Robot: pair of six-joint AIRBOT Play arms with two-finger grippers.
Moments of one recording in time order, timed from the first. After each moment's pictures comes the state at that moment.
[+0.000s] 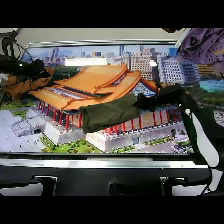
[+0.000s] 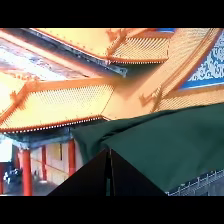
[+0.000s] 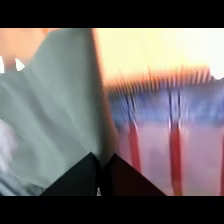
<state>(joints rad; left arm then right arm) 0.07 -1.51 1.82 1.12 -1.41 -1.62 0.02 -1.62 1.26 2.44 -1.05 -1.70</state>
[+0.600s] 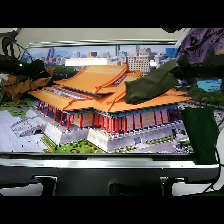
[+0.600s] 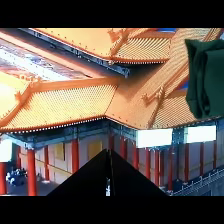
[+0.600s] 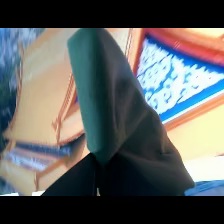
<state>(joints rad) 0.07 -1.51 1.82 1.12 -1.41 -1.62 -0.27 -1.60 1.71 2.25 -1.12 -1.36</state>
